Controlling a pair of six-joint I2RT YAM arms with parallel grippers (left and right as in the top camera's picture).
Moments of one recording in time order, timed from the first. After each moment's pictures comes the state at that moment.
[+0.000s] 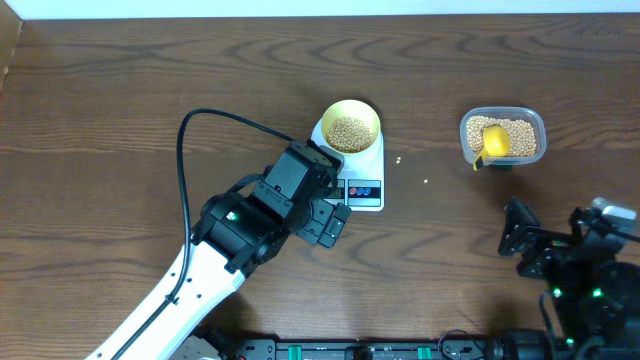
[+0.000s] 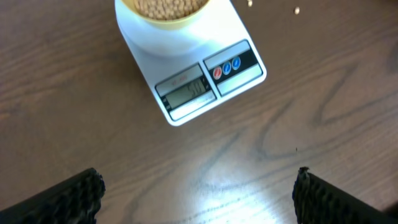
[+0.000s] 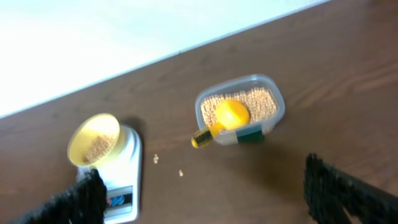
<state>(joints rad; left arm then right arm) -0.67 1.22 1.13 -0.95 -0.04 -0.11 -0.01 0.34 0.71 -0.74 -0.02 0.31</state>
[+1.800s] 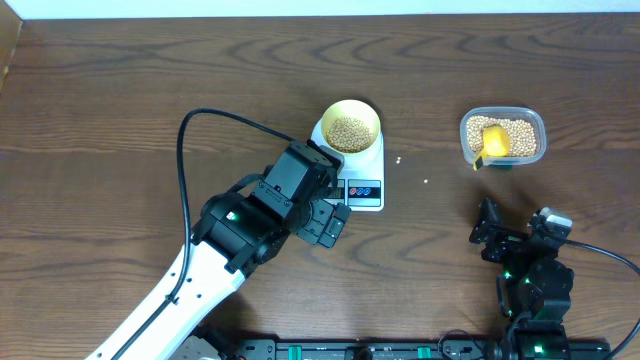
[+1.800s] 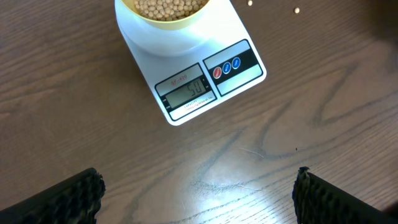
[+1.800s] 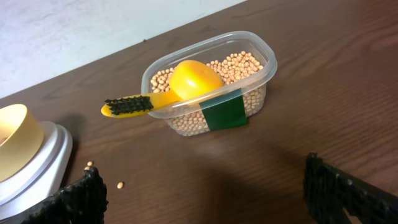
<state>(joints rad) -0.67 1.22 1.13 -0.95 -0.04 -0.11 -0.01 0.23 0.01 -0.06 0.07 0.32</state>
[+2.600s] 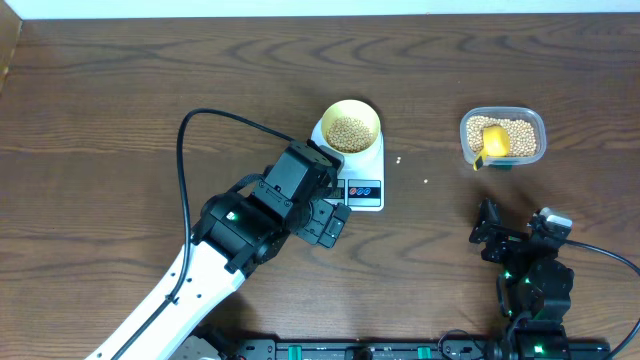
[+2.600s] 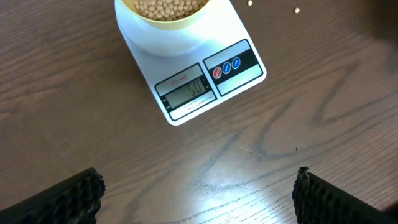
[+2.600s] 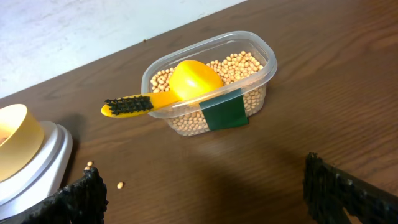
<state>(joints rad) -0.67 1.22 1.13 -0.95 -0.04 -0.11 -0.01 0.23 0.01 -0.06 0.07 0.32</state>
